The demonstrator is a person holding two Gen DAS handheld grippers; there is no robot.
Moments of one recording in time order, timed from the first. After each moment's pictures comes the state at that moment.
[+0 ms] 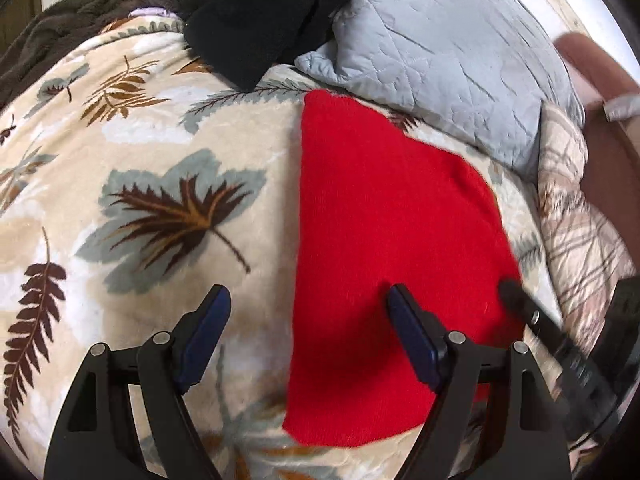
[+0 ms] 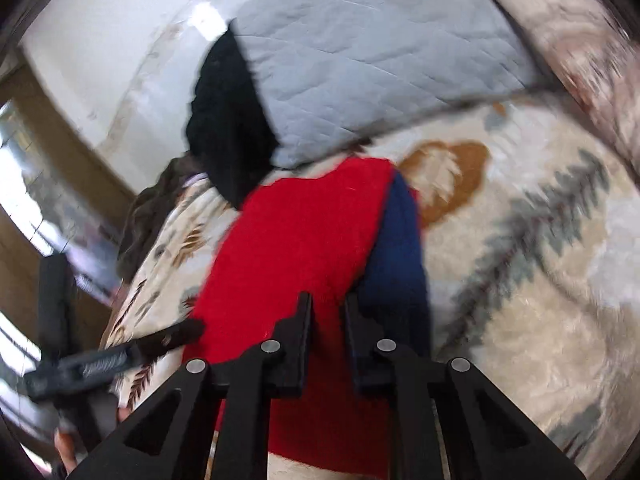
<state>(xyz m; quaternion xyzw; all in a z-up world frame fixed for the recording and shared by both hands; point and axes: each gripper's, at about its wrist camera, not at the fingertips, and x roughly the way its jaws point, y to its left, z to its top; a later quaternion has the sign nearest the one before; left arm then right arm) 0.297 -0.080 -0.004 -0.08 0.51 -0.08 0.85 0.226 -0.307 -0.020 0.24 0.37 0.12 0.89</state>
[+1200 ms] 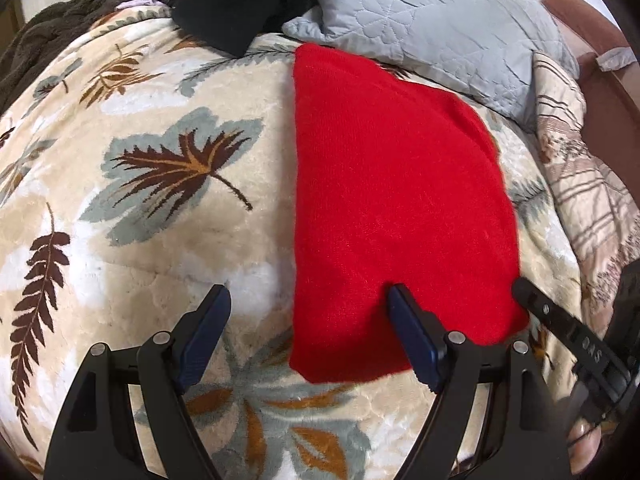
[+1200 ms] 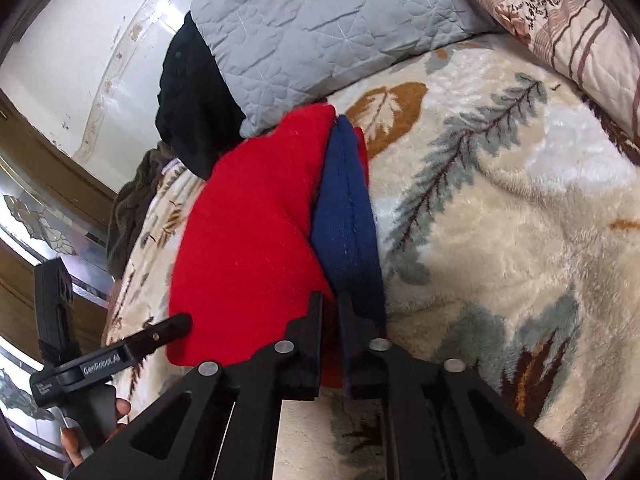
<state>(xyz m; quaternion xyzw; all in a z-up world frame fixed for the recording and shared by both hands) 0.271 -0.083 -0.011 -0.04 0.54 -0.10 0.84 0.184 -0.325 -0.030 0.28 0.41 0.09 0.86</state>
